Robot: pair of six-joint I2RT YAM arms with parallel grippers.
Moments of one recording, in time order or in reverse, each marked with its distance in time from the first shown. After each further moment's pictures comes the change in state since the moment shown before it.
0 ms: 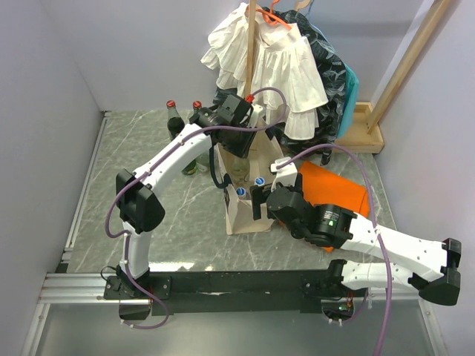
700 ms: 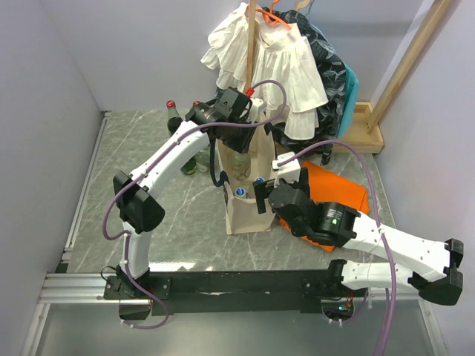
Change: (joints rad) left arm 0.000 0.000 0.089 -0.048 0.002 0.019; right arm 0.000 0.001 0.050 -0.018 0.117 -0.106
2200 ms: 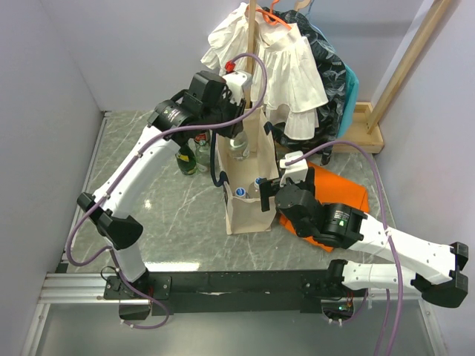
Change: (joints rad) left arm -0.001 -0.231 0.001 0.083 -0.035 0.006; right arm 0.000 -0.039 -0.002 -0.001 0.038 0.005
